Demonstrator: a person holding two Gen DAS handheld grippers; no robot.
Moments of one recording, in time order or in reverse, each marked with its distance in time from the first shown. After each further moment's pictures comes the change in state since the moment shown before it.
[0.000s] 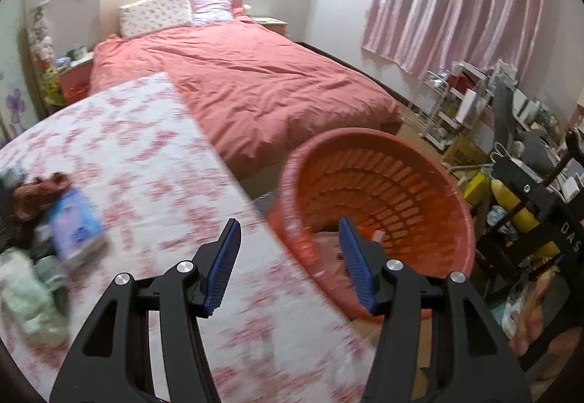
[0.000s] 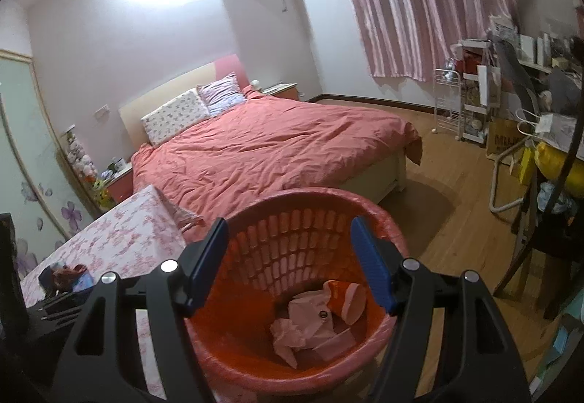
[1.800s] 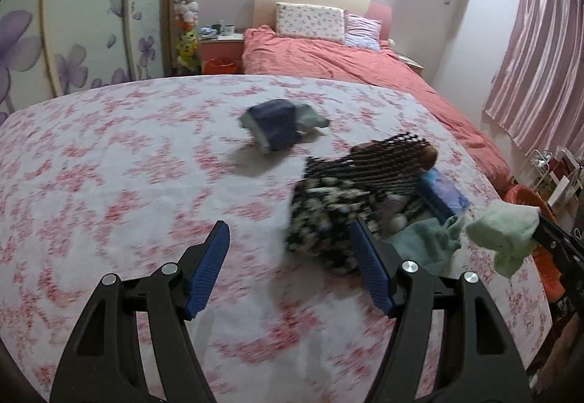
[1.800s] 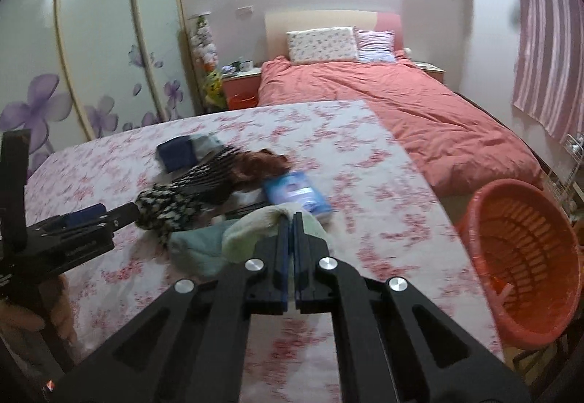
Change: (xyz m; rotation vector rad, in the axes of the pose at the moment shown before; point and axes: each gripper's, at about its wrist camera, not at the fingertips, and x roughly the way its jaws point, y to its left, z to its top) left arm -0.098 0.256 -0.081 -0.313 -0.102 0.346; right arm -0.002 0.280 -0.097 -0.432 0.204 0.337
